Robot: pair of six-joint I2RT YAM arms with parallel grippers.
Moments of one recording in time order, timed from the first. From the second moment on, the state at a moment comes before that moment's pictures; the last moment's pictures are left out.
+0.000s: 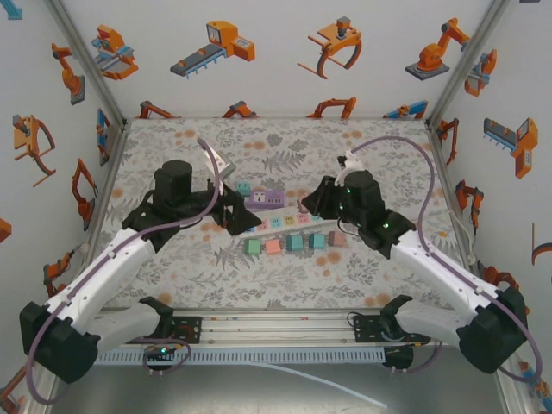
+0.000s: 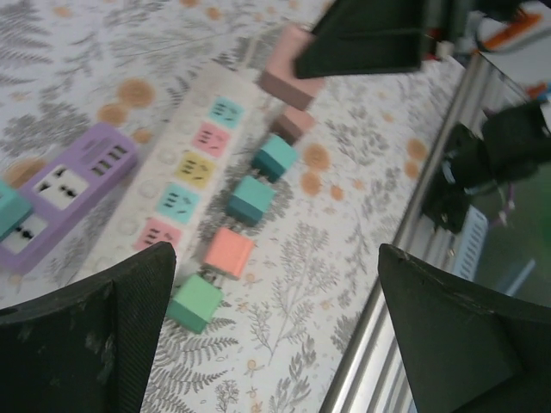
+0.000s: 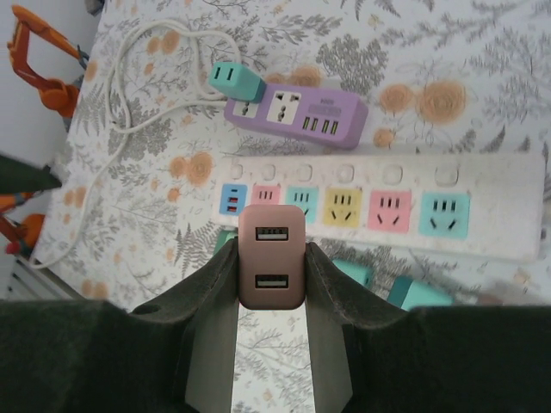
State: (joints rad) left arm -0.58 1.04 0.91 -0.29 0.62 -0.05; right arm 0.62 1.06 0.80 -0.18 -0.06 0.63
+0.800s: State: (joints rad) left arm -0.84 0.90 0.83 -0.47 0.64 0.32; right arm 0.62 0.90 0.25 -0.07 -0.08 1.06
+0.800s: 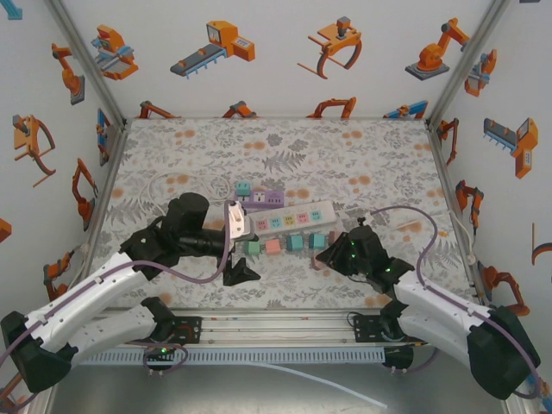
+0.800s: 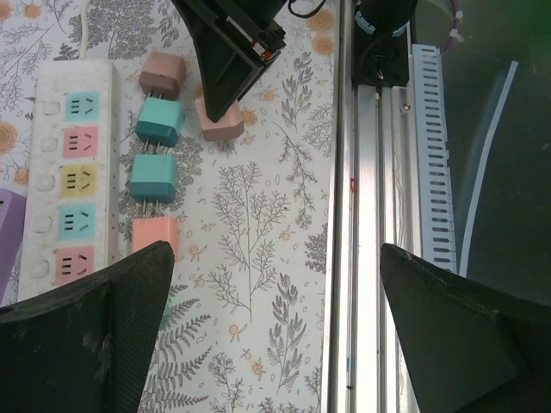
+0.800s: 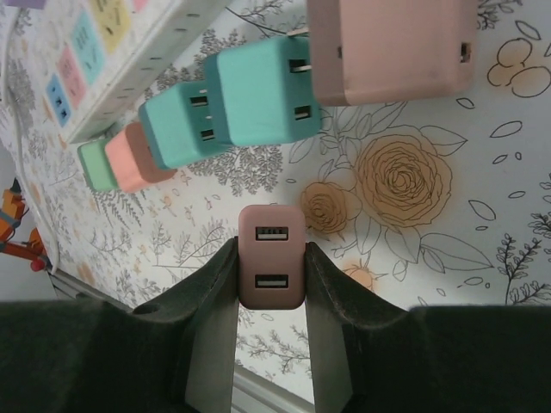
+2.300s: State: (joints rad) left arm -0.84 0.89 0.81 -0.47 0.48 0.32; right arm 0.62 0.89 0.41 -0.15 0.04 0.89
